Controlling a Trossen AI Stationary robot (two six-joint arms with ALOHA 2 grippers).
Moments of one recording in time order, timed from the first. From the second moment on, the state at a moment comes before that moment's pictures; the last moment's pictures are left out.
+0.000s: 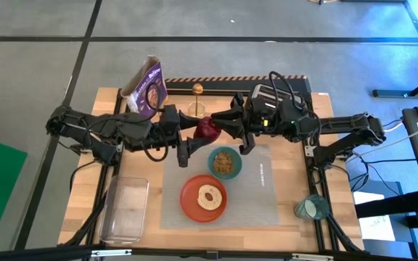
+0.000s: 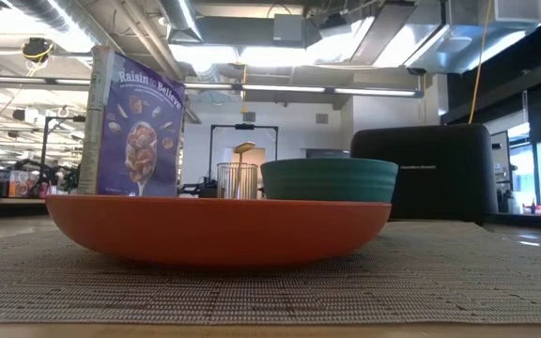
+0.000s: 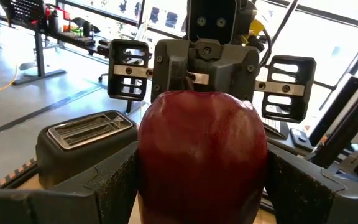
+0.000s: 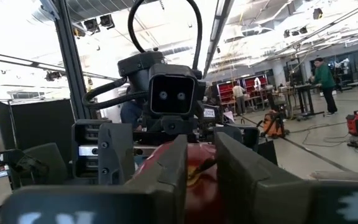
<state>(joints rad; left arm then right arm) -0.27 1.39 1.59 -0.30 -0.57 -0.34 0.06 1.42 1.28 0.47 -0.05 0.24</state>
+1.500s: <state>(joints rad) -0.25 1.39 1.59 -0.36 -0.56 -0.29 0.04 1.39 1.28 0.39 -0.06 0.18</state>
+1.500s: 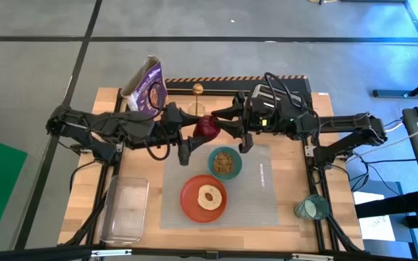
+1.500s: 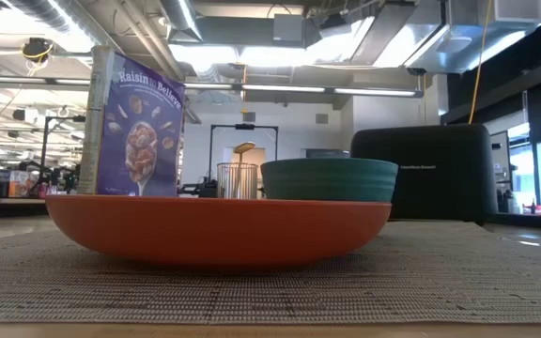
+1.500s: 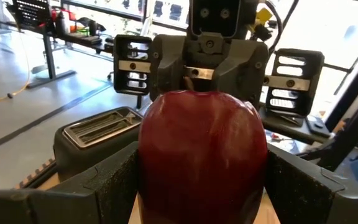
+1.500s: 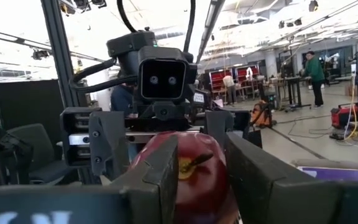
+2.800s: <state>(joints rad) -0.24 1.39 1.59 -0.42 -0.51 -0.36 0.04 1.39 1.28 0.34 -0.04 0.17</state>
